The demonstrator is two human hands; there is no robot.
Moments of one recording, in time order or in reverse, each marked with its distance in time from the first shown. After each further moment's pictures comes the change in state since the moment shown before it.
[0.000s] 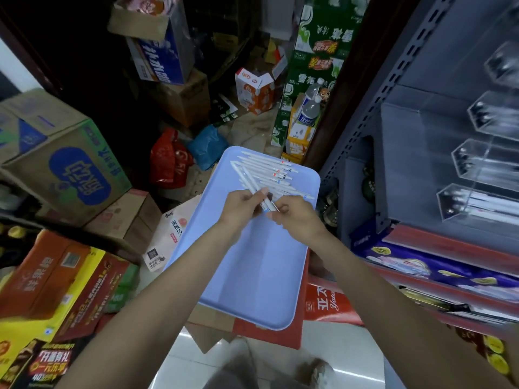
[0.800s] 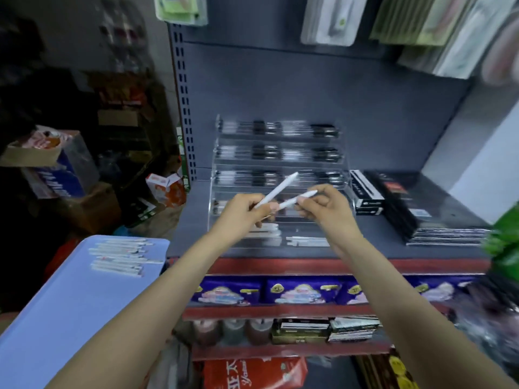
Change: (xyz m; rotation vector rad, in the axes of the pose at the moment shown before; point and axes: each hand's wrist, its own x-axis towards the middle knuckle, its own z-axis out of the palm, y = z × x) left_hand -0.124 0.120 0.333 0.502 -0.375 0.715; right_hand -0.222 0.126 -0.330 0.687 0.589 -0.334
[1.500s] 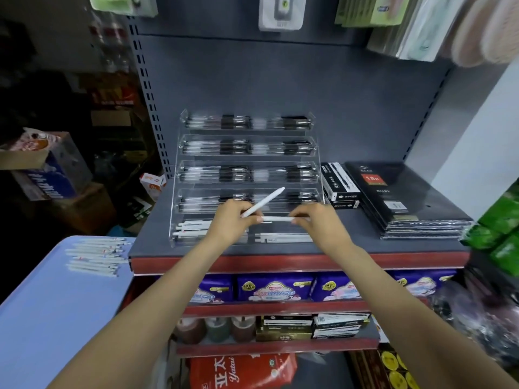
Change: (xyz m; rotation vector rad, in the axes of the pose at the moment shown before) left_hand 0.030 -0.008 0.071 0.292 0.069 -0.111; right_hand 0.026 0.044 -0.085 -0.998 -0.121 -0.204
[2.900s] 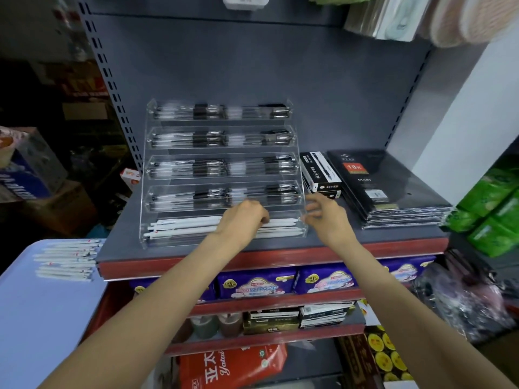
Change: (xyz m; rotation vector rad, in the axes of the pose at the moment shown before) left_hand 0.023 0.018 0.054 0.639 -0.189 0.243; right_hand -0.016 0.034 -0.021 0.185 0.046 0.308
